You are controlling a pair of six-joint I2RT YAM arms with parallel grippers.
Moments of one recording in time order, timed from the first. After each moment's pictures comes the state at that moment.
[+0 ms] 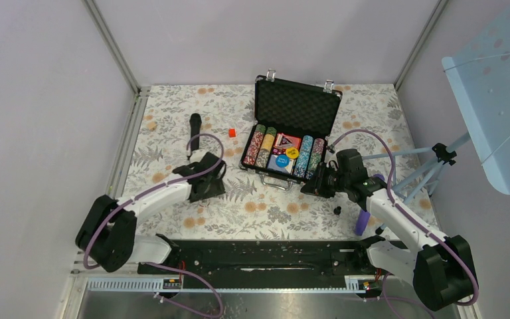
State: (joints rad) left arm -0.62 1.35 0.76 -0.58 -0.35 -0.82; right arm 0.36 1.05 0.57 -0.33 -0.43 0.66
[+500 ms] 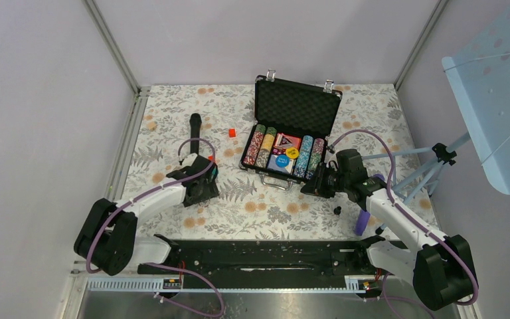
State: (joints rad) left arm -0.49 1.29 0.62 -0.53 -0.32 -0.81; right arm 0.36 1.06 0.57 -0.33 -0.43 0.66
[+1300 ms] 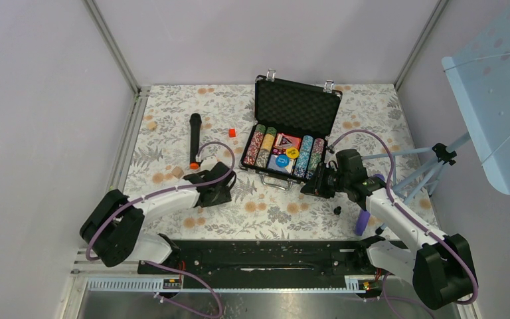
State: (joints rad) left arm -0.70 1.34 0.63 -0.48 -0.34 -0.88; right arm 0.36 1.06 0.57 -0.33 -0.43 0.66
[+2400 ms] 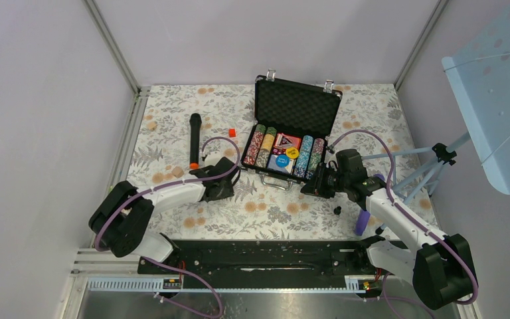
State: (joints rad) left arm -0.70 1.45 0.71 -0.42 -0.38 -0.86; right arm 0.36 1.06 0.57 -0.33 -0.43 0.66
